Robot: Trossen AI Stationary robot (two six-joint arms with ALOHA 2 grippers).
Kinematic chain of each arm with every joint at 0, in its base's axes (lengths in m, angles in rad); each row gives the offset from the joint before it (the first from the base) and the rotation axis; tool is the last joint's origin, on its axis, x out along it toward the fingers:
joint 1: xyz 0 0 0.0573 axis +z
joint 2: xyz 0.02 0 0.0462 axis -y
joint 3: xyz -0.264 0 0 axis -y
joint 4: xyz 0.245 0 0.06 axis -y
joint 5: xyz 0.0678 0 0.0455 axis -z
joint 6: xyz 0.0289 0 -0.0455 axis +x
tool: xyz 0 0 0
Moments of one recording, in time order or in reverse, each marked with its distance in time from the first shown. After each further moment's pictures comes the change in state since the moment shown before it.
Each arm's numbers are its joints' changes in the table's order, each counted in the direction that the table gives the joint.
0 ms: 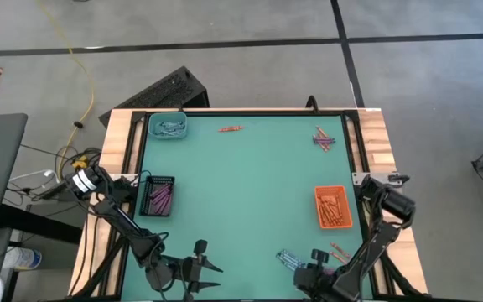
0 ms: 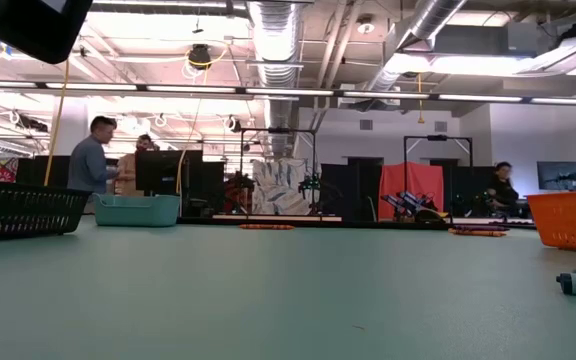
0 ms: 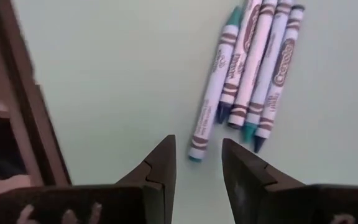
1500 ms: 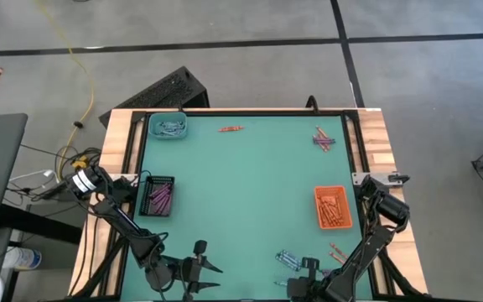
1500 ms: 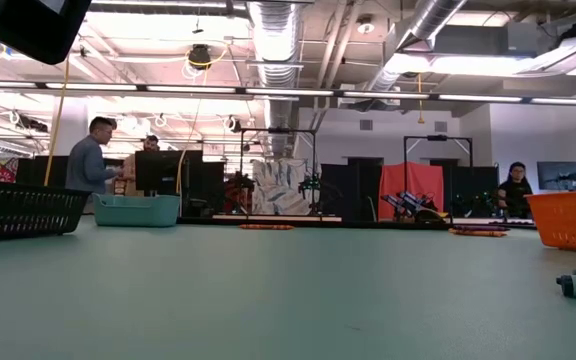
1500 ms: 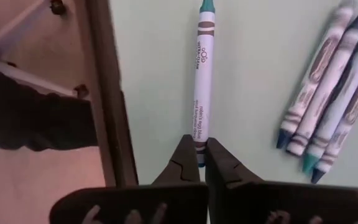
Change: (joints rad) left arm 0.000 0.000 0.000 -0.004 0.001 -0.003; right arm -0.032 -0.056 0.128 0.032 -0.073 -0.185
